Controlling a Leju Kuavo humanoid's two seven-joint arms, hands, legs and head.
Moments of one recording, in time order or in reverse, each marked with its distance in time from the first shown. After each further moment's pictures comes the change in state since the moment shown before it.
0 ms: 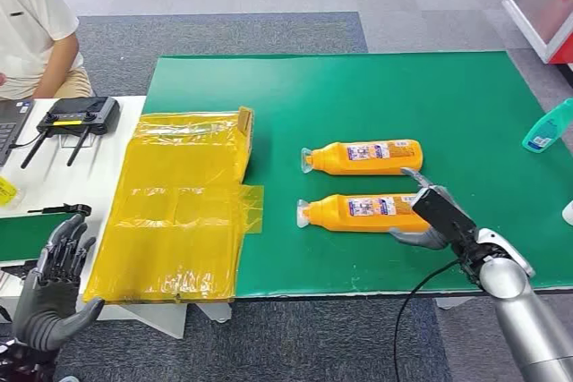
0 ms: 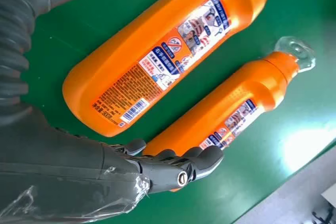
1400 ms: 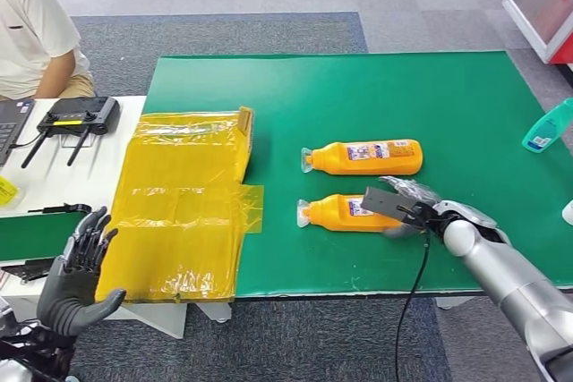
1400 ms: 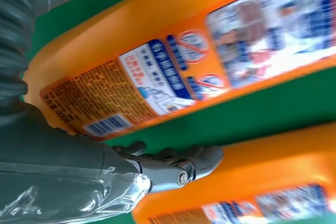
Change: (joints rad) left arm -0.068 0.035 -0.103 0.066 -0.032 0.054 -0.006; right arm -0.391 -0.032 0.491 0.457 0.120 -0.019 0.111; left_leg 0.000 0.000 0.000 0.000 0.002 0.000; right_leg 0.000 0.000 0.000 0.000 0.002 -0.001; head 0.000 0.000
